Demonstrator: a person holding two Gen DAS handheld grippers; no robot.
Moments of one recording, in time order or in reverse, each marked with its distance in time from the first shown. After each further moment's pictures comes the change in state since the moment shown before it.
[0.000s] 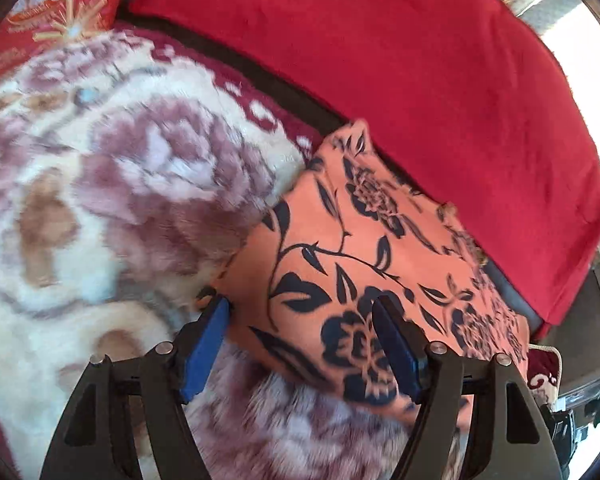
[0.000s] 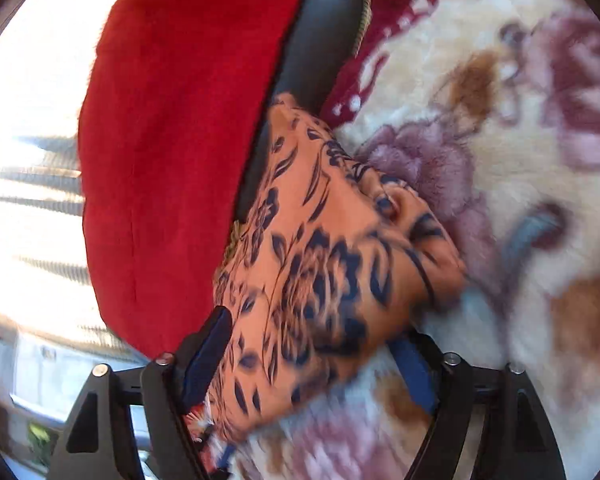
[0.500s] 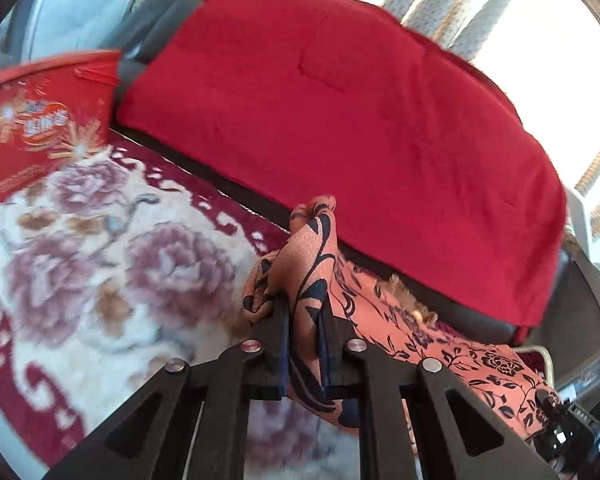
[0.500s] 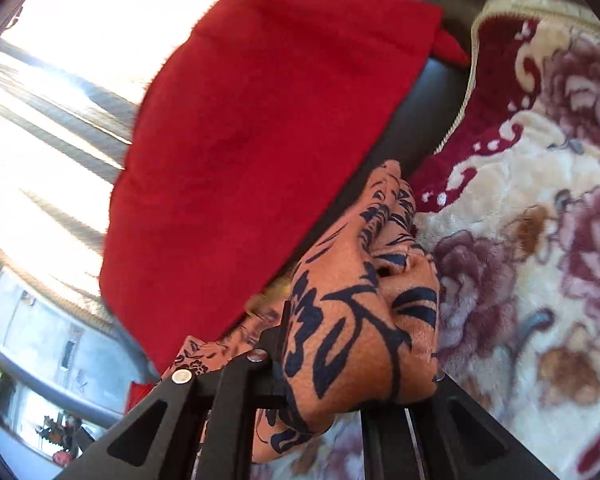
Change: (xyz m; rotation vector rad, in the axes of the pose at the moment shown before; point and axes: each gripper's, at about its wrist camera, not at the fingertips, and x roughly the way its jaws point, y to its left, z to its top) left arm -0.147 -0.053 -0.008 0.153 -0.227 -0.021; right arm -0.072 0.107 -0.016 -0.333 -0.110 0.015
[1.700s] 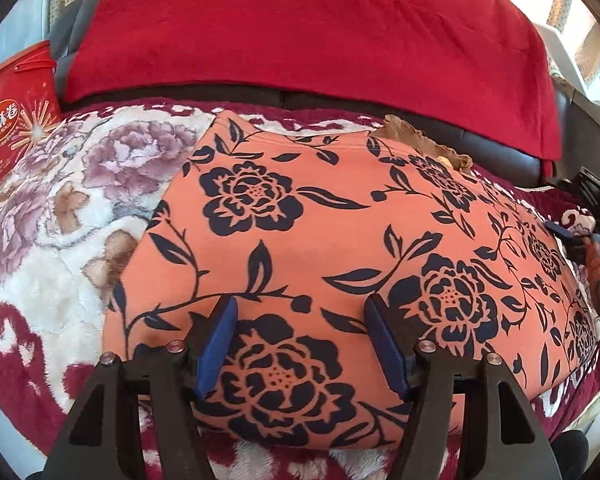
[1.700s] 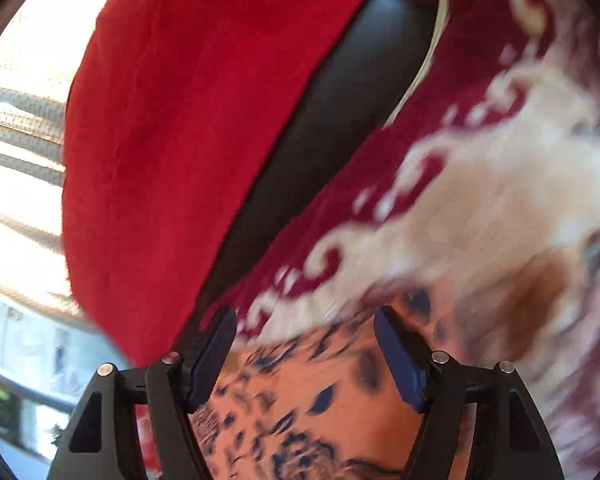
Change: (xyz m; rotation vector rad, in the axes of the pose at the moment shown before) left arm 0.062 -0.023 -0.118 0.341 0.237 0.061; right arm 0.112 -0.105 0.060 0.066 0.149 -0.089
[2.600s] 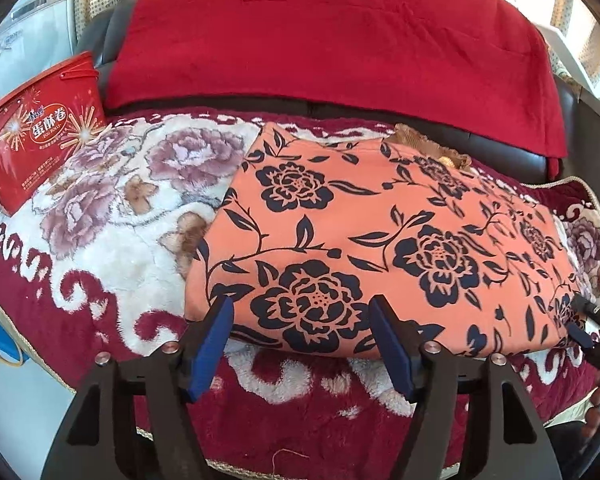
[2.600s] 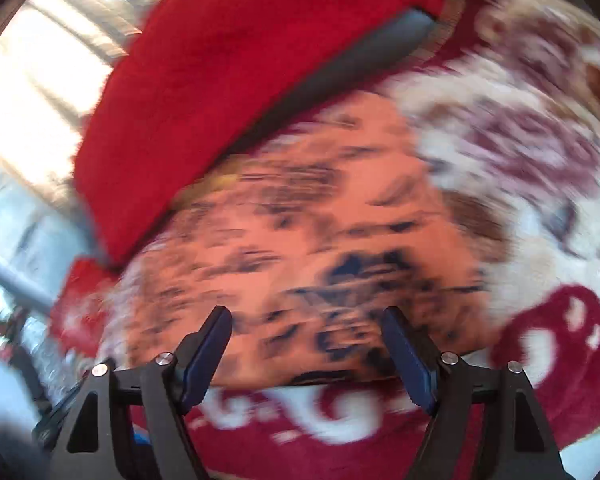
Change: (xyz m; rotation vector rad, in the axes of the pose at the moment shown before) left arm -0.062 0.008 -0.028 0.008 -0.016 0.092; right arm -0.124 -0.020 -0.180 -0.240 0.064 -0.105
